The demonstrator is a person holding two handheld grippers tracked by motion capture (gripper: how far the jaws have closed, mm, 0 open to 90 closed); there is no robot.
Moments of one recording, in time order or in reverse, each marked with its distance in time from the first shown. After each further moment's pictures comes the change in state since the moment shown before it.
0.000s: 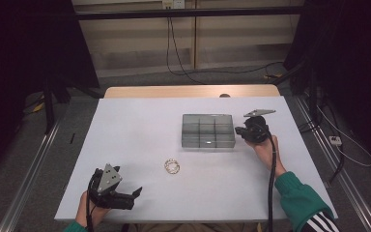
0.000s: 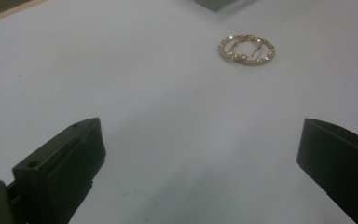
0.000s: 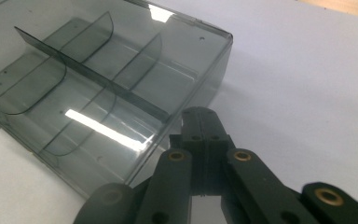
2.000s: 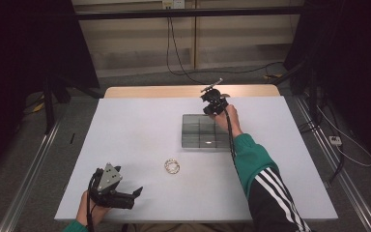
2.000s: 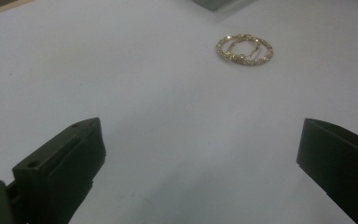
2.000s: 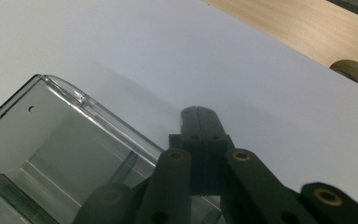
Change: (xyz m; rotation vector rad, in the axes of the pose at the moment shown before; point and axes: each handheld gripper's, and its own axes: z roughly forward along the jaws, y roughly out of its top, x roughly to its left) left arm 0.002 0.000 0.003 -0.001 -0.017 -0.012; right arm 0.048 0.114 0.104 0.198 -0.041 -0.073
